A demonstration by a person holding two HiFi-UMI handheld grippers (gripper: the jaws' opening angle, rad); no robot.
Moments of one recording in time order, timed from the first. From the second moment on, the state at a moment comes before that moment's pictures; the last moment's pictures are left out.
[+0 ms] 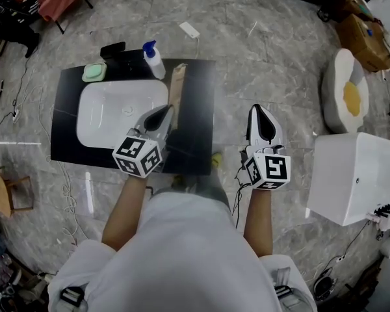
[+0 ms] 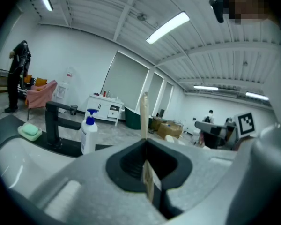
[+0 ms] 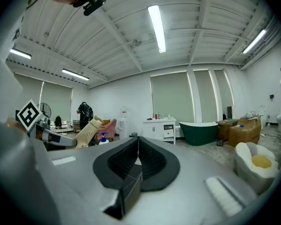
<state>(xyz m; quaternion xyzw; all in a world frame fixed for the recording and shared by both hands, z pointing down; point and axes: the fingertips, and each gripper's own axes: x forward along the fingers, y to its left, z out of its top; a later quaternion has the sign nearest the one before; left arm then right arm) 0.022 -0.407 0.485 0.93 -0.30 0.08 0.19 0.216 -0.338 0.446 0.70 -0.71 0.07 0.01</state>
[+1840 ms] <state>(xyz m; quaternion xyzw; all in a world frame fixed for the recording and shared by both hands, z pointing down) 0.062 -0.435 0.693 0.85 -0.35 0.25 0.30 0.291 -0.385 0.540 0.69 -0.71 0.14 0.03</state>
